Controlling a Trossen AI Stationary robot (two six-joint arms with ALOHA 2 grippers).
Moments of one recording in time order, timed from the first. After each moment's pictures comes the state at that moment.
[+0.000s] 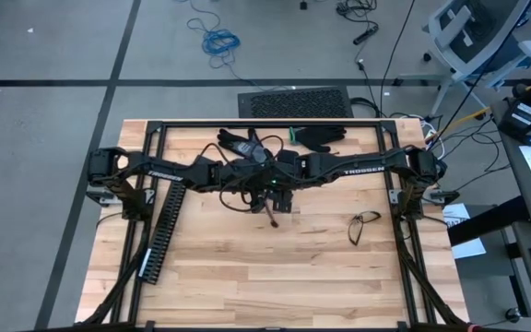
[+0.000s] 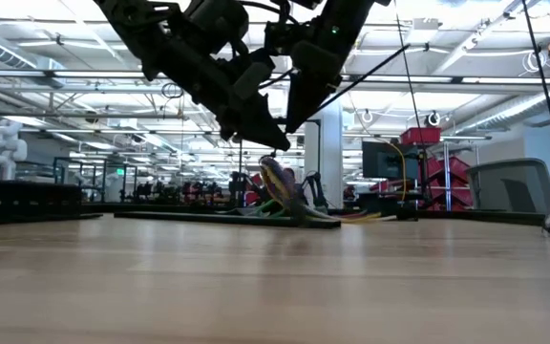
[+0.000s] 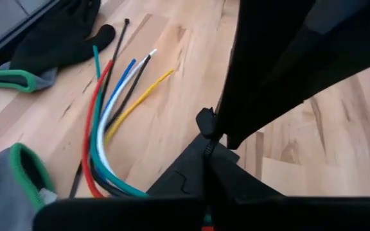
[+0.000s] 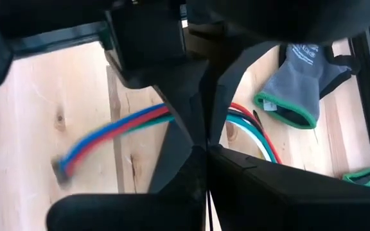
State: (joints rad) left arm 0.12 1.62 0.89 0.16 -0.06 -0.10; right arm -0.04 1.84 1.54 -0.77 0.23 -0.01
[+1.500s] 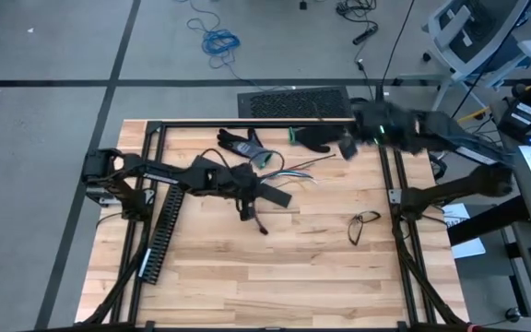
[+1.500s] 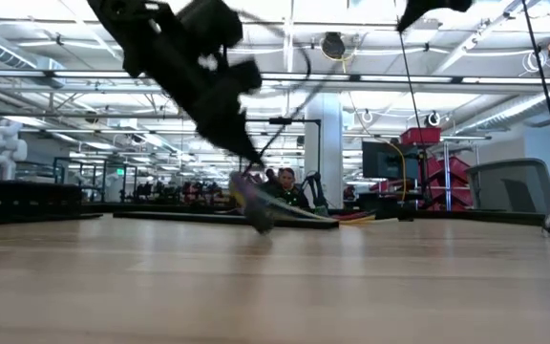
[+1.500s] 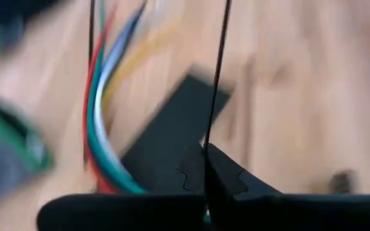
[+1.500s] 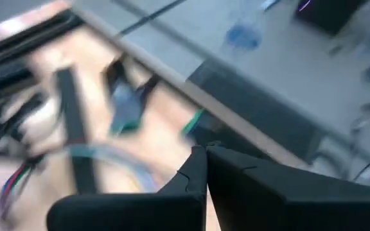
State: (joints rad) left arm 0.09 1.57 0.86 0.02 -0.02 0.01; right arm -0.23 1.15 1.48 -1.13 0.47 0.42
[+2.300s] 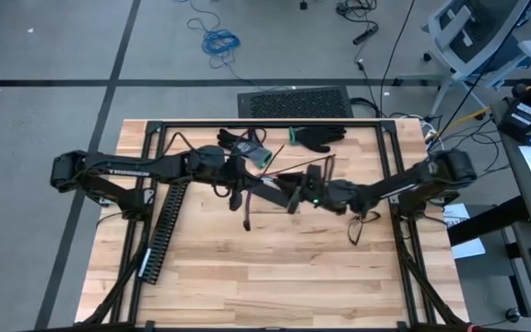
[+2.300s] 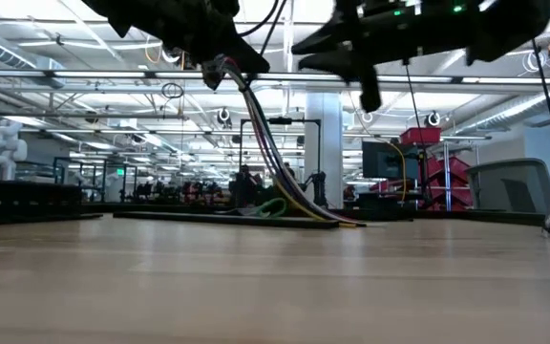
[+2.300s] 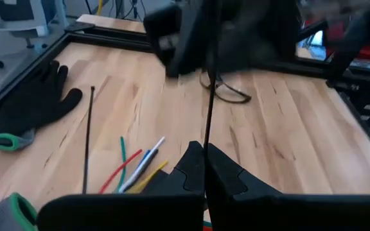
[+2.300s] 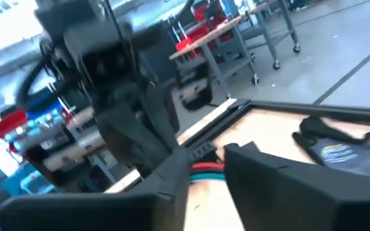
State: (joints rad) left arm 0.14 1.29 0.86 0.05 0.16 -0.08; right arm 0.12 1.54 0.68 0.89 0.55 0.53
